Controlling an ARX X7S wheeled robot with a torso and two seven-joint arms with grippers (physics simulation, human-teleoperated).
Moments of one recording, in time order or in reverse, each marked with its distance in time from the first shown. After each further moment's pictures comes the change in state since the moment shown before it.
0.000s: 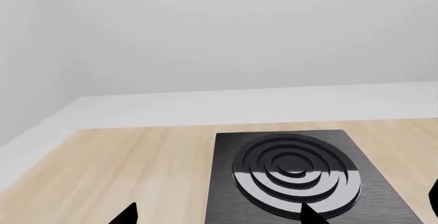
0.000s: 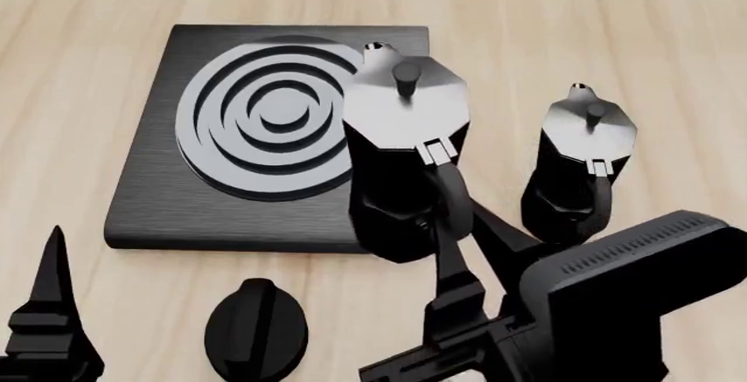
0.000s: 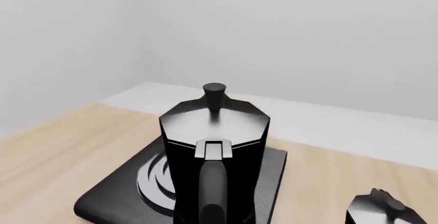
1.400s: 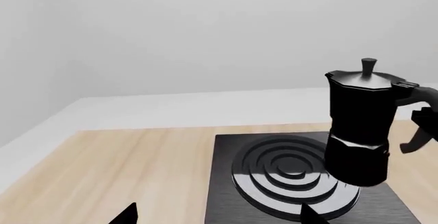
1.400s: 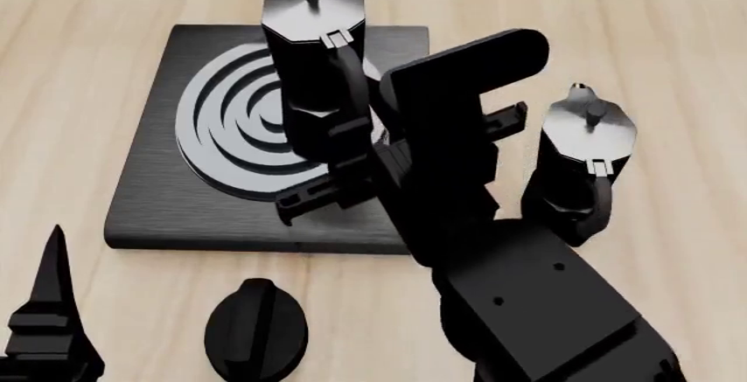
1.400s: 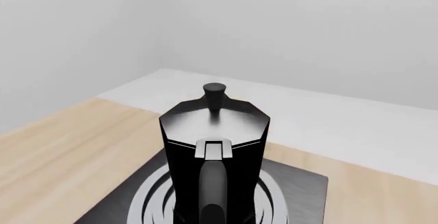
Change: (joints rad) left arm -0.005 -0.012 0.020 -0.001 0.006 0.020 -0.006; right arm 0.513 -0.305 -0.313 0.659 -0.206 -0.042 -0.163
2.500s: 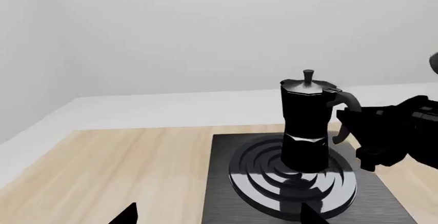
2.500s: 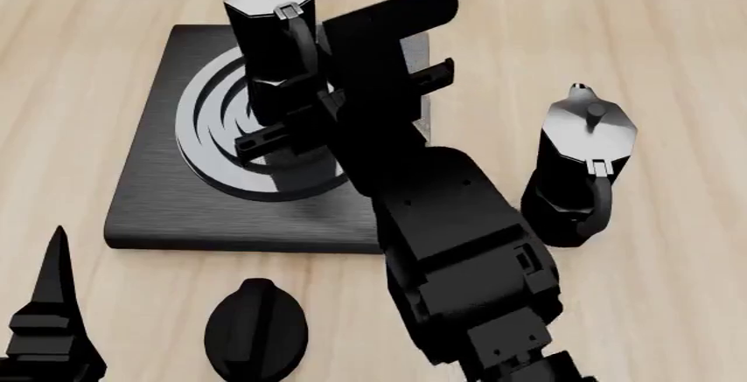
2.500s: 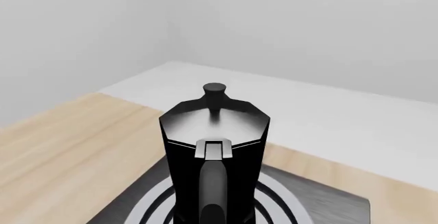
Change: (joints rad) left arm -0.001 -0.009 0.012 -0.005 -0.002 0.020 0.003; right arm 0.236 -0.240 -0.107 0.680 -0.139 -0.318 -0.176
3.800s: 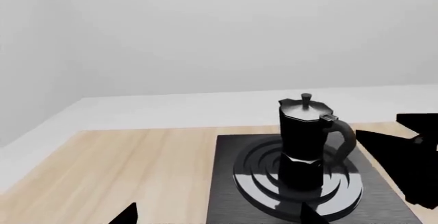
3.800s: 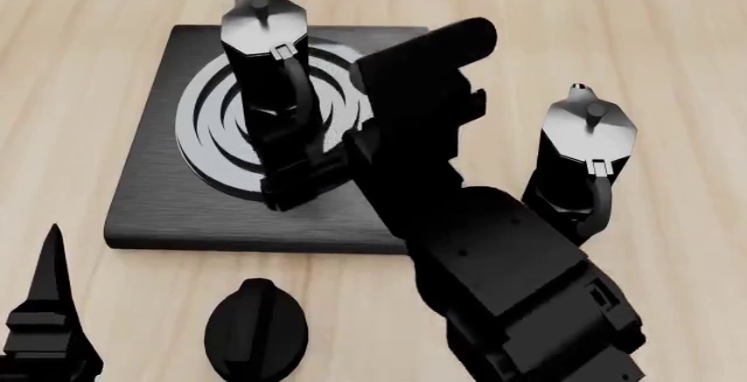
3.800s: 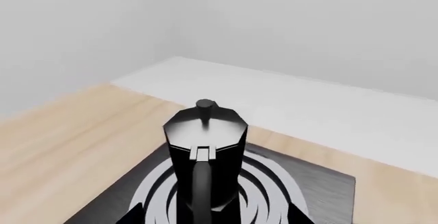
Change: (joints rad) left arm -0.006 -0.008 0.013 -0.004 0.003 0.009 -0.019; right arm -0.038 0.258 -0.254 -0.306 0.325 0.002 0.187
